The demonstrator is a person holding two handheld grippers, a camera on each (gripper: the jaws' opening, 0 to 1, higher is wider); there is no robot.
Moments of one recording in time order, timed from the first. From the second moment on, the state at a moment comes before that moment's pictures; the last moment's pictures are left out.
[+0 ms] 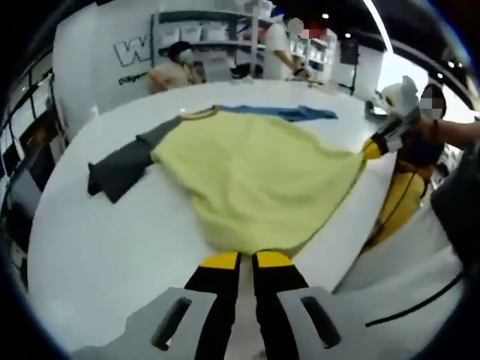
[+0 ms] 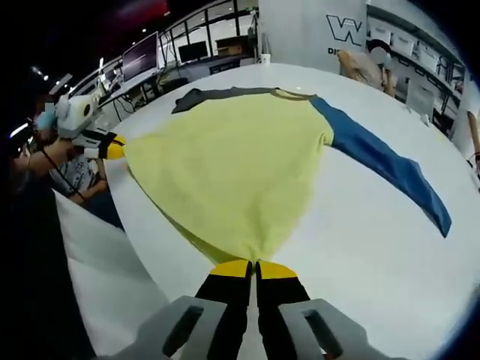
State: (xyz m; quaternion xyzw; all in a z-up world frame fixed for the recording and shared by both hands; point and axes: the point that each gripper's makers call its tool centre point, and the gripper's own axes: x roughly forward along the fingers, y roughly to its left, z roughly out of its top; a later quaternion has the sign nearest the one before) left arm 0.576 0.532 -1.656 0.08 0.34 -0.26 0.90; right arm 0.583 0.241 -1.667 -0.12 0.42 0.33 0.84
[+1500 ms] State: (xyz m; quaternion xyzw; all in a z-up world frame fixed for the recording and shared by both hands) left arm 0.572 0.565 -1.680 0.21 0.42 -0.21 0.86; right arm 0.580 0.239 -1.672 -0.12 0.43 0.33 0.83
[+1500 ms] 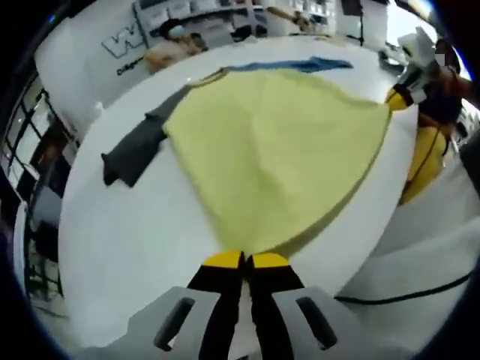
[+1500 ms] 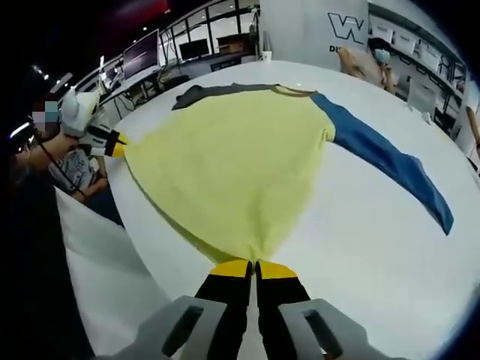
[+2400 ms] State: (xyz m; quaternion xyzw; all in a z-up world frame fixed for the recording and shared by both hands) left arm 0.595 0.609 -1.630 0.02 0.33 -0.19 0.92; right arm 0.587 0.236 -1.641 -0.07 0.40 0.35 0.85
